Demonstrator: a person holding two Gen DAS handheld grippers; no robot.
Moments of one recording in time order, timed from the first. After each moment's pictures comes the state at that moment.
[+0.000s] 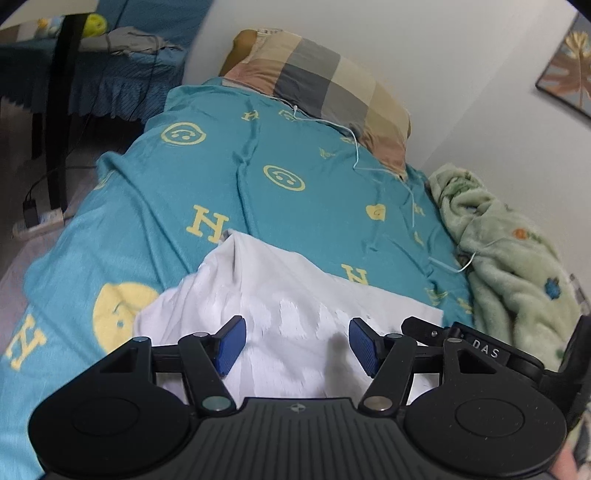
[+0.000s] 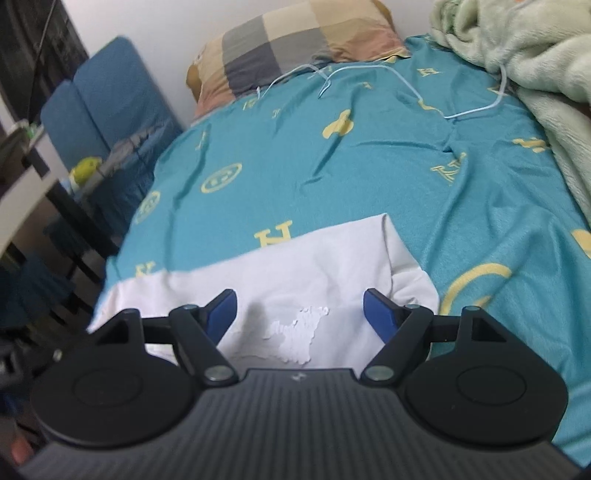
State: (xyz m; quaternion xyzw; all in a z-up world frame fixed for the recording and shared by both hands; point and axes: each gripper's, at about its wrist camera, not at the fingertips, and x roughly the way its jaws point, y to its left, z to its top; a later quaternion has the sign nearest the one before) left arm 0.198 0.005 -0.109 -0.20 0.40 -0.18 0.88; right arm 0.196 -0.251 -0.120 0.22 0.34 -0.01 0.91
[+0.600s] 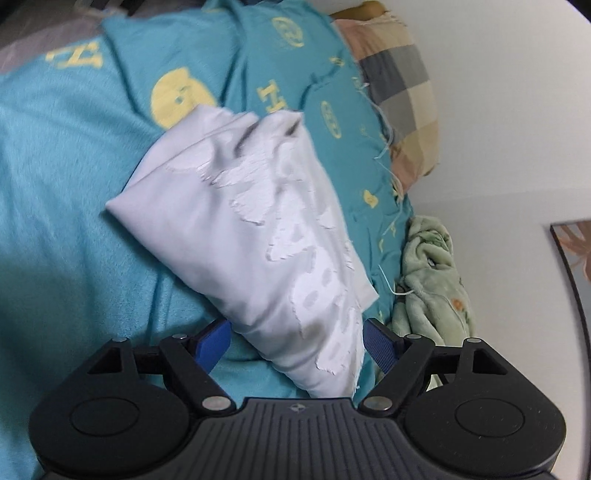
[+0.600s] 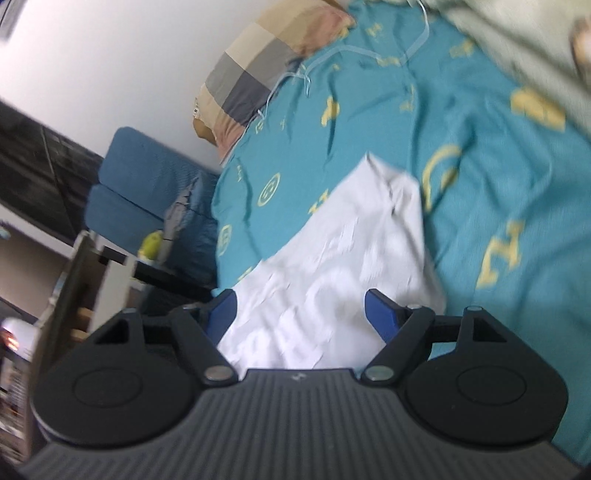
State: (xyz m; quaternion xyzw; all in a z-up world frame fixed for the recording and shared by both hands) left arm 0.152 0.035 -0.172 -0.50 0.47 -0.14 0.72; right arm 0.095 -0.273 -0.094 0.47 0.32 0.02 0.82
